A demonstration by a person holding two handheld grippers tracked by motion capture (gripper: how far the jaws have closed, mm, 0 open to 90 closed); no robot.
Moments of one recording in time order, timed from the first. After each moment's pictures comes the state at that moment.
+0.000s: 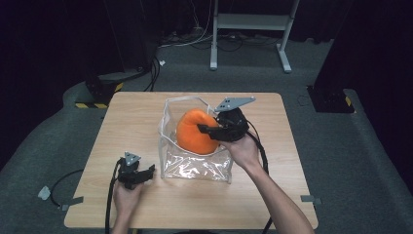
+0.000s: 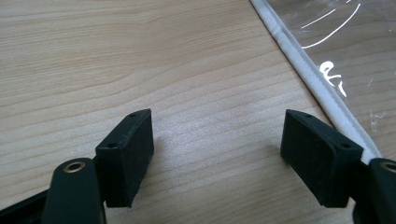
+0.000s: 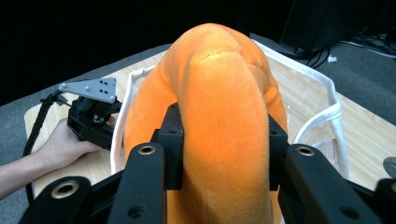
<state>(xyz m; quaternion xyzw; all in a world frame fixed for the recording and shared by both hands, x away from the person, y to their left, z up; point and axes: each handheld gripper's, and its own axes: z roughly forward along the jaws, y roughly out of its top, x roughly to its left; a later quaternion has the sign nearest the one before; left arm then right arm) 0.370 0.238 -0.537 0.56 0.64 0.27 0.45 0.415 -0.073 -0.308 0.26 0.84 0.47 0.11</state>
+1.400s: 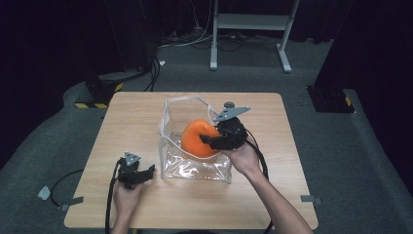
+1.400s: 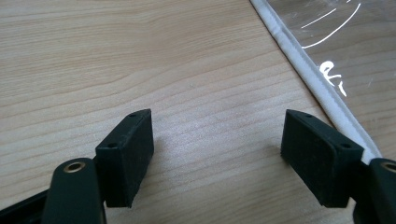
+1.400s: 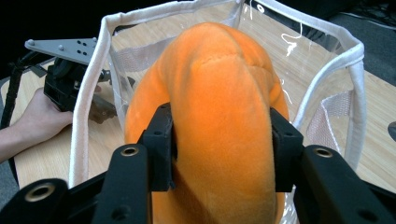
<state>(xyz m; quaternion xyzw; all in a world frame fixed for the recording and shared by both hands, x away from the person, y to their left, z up) 0.370 0.238 -0.537 0.56 0.64 0.27 0.45 0.415 -0.074 -0.340 0.27 0.86 0.42 0.11</state>
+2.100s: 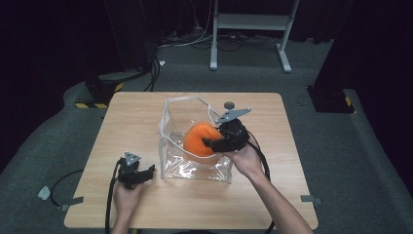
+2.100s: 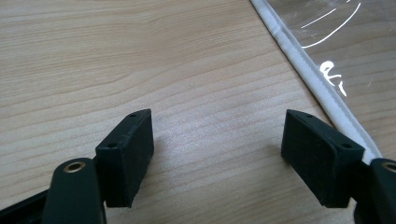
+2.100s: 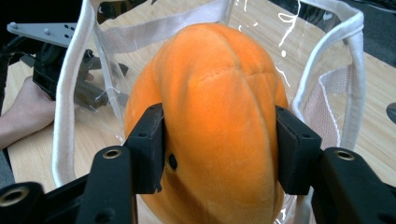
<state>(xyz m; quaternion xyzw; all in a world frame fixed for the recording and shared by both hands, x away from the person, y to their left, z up) 0.370 0.238 -0.537 0.56 0.64 0.27 0.45 0.416 -0.080 -0.348 0.28 0.86 0.40 0.10</state>
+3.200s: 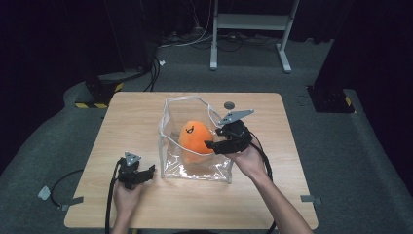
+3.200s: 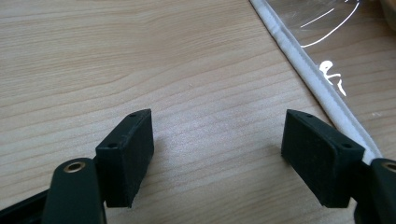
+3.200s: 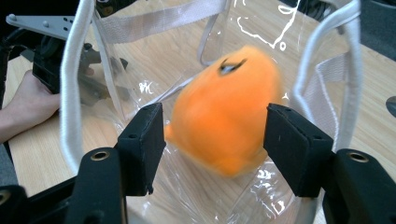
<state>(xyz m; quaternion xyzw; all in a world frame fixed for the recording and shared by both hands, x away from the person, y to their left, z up) 0.370 0.238 -0.537 0.57 0.64 0.27 0.45 0.414 -0.088 -0.350 0.28 0.86 0.40 0.10</state>
